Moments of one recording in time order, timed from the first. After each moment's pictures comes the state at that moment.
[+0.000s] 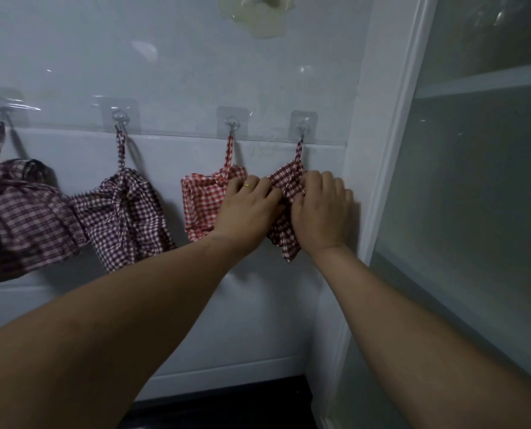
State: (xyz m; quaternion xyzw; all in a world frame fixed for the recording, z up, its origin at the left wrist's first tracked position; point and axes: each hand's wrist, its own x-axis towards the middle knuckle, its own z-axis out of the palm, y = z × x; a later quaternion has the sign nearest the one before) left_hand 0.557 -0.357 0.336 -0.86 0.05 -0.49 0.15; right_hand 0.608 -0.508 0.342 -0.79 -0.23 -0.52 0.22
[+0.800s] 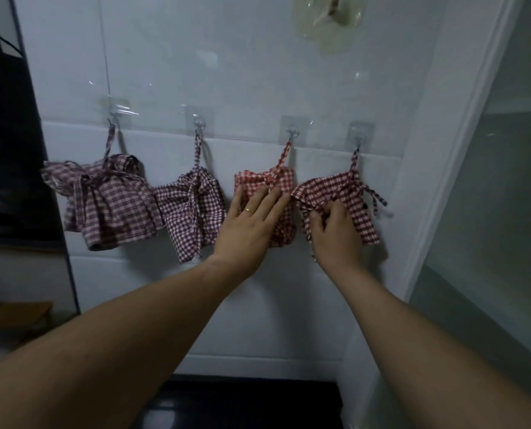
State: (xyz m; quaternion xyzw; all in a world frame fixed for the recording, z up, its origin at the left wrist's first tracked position) left_hand 0.463 -0.315 0.304 -0.91 -0.07 -0.38 0.16; right_hand 0.587 -0.468 0.304 -0.80 -0.28 -0.30 0.43
